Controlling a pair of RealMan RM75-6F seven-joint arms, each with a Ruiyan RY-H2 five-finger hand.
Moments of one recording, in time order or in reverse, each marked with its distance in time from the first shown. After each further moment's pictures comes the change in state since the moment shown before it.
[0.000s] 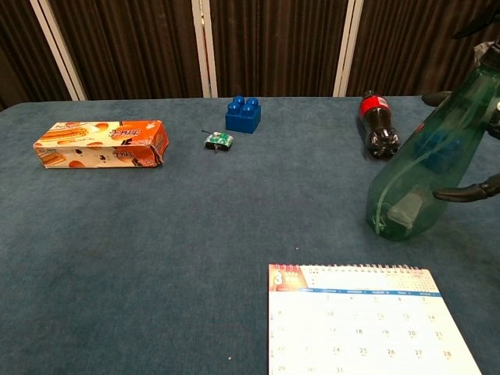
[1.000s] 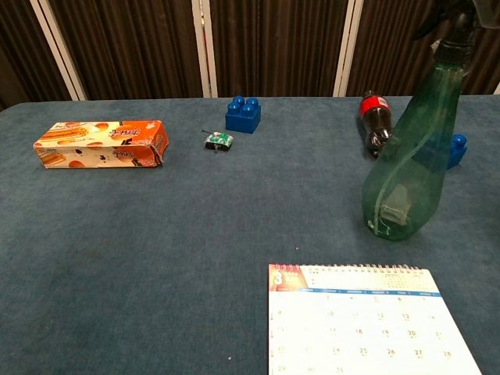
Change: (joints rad) left arm 0.032 0.032 0.005 -0.075 -0.003 0.042 0.012; right arm -0.074 0.245 -0.005 -0.111 0.132 -0.047 -0.523
